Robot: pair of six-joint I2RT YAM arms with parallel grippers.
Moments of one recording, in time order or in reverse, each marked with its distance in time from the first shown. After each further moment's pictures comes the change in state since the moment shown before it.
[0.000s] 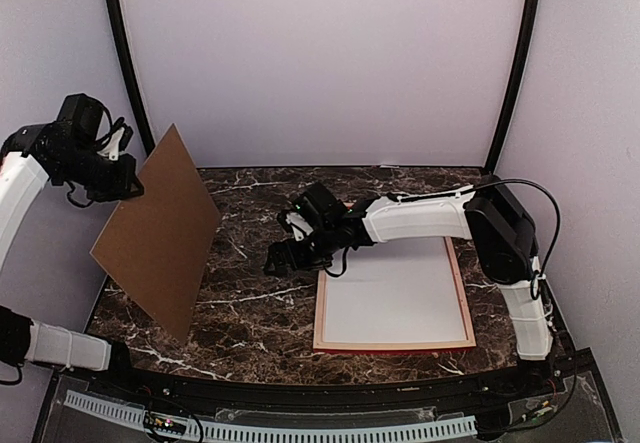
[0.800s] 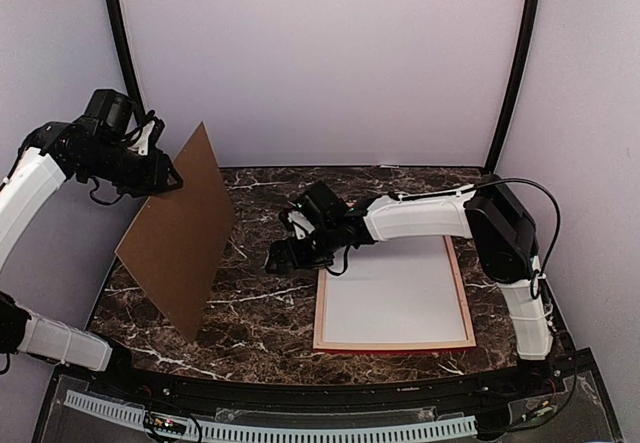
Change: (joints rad) left arm -0.211 0.052 -0.005 0.117 -0.023 -0.106; right arm -0.010 0.000 0.000 -0.002 0.002 0.000
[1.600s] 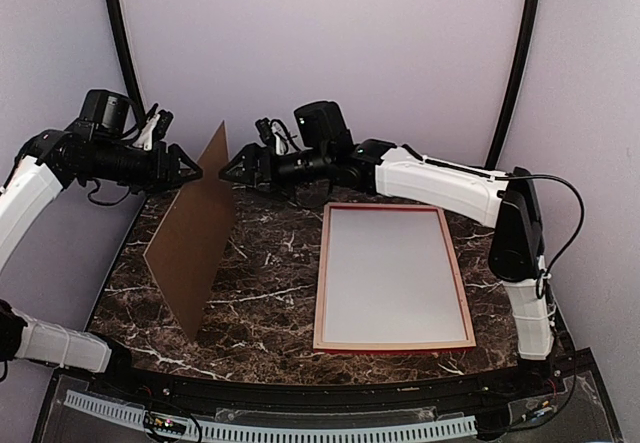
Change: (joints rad) left arm -0.023 -0.045 -0.057 0.150 0.254 -0.084; right arm -0.010 -0.040 0.374 0.121 -0.216 0.238
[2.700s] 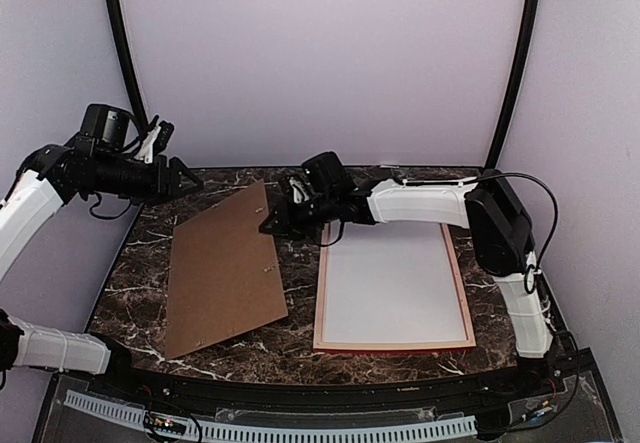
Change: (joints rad) left arm -0.006 -0.061 -0.111 0.064 0.015 0.016; right arm -0.057 0.076 -0.235 0.065 -0.012 0.064
